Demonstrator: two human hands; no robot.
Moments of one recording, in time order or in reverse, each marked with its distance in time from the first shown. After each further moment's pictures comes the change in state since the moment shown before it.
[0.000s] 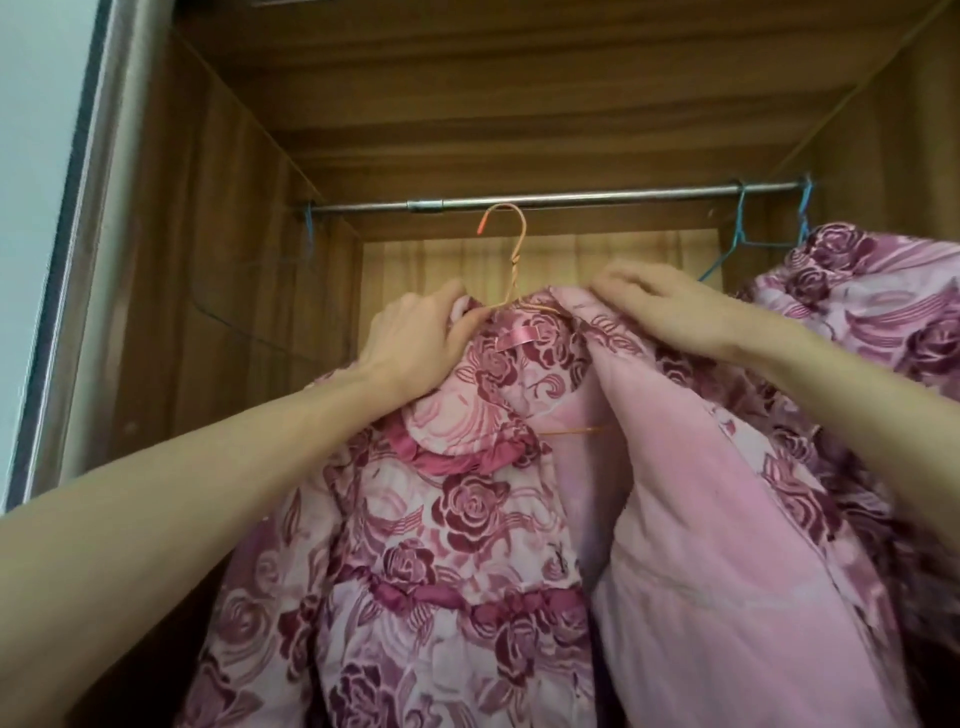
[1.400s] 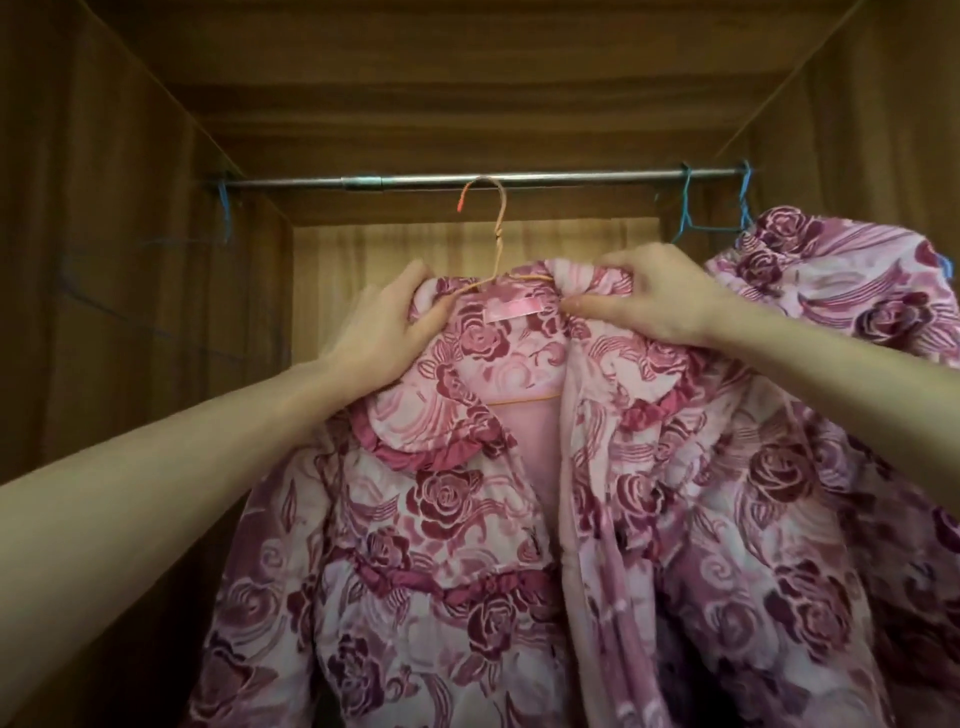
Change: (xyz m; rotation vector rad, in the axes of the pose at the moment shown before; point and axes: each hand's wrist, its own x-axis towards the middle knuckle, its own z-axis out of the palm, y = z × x) left_hand 0.020 -0.013 0.042 -0.244 -0.010 0.056; right_hand 0.004 0.041 -0.010 -0.323 0.173 -0.075
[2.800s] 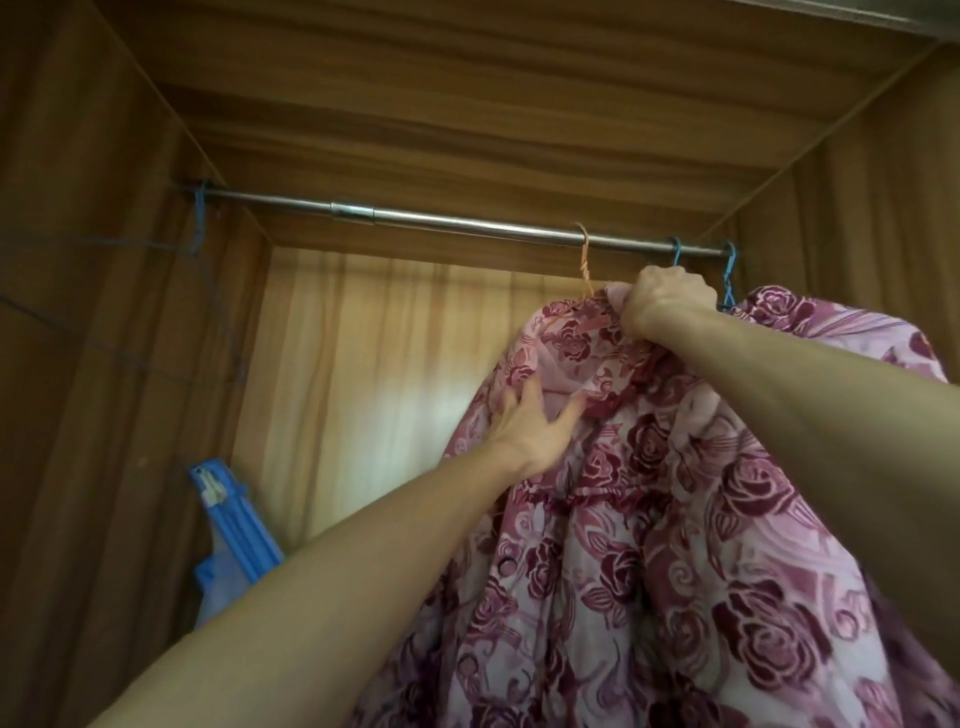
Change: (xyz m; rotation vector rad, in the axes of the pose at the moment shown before) left_hand 0.029 0.089 0.153 -0.390 -0.471 -0.495; right_hand 0.075 0.007 -0.013 -0.507 0.016 0.780
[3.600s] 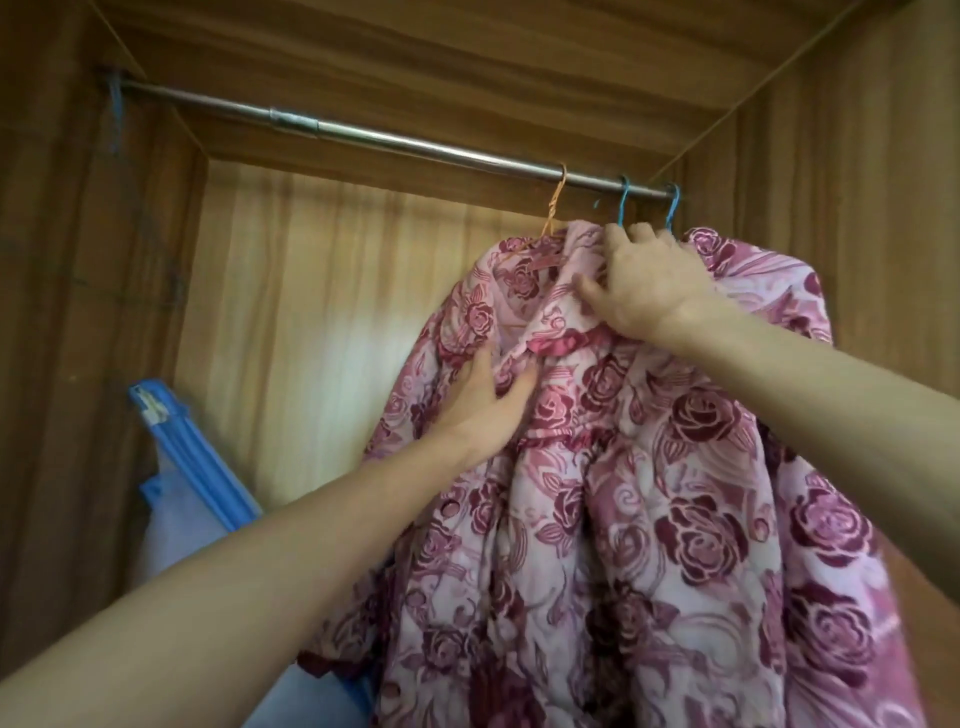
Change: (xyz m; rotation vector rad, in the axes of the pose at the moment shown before) left_hand -0.063 -0.004 0.033 -0.299 0.073 0.091; right_hand -0.055 0.065 0.001 -0.177 0.097 -0.382
